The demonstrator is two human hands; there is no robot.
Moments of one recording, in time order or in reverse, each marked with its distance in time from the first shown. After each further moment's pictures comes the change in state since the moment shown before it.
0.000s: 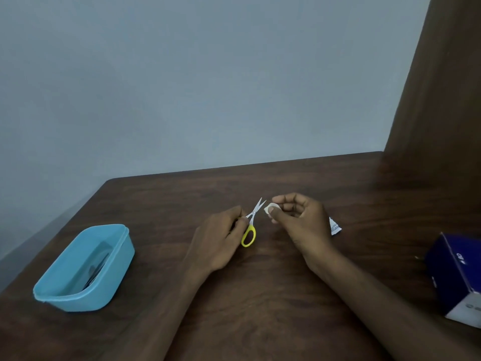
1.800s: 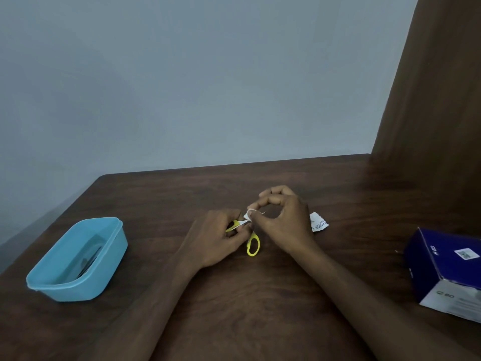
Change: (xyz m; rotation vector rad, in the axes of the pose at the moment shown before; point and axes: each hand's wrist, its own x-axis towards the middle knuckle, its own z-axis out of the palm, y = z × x) left_hand -0.002 0.002 -0.001 0.058 0.006 0.175; right_hand -0.003 -0.005 0.006 -0.419 -0.021 -0.328
